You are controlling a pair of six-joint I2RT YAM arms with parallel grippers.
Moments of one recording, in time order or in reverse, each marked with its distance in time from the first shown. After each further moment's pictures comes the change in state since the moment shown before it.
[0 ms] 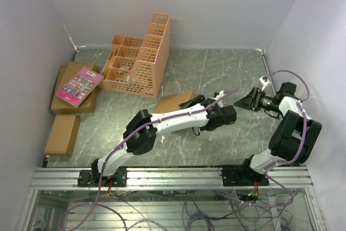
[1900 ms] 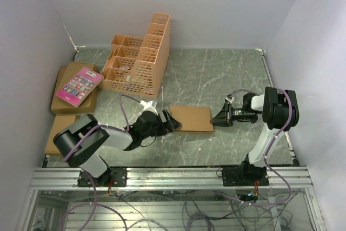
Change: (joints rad) left arm 0.415 -0.767 -1.750 2.034 0.943 -0.675; right arm 0.312 0.434 -0.084 0.124 -0.041 0.274
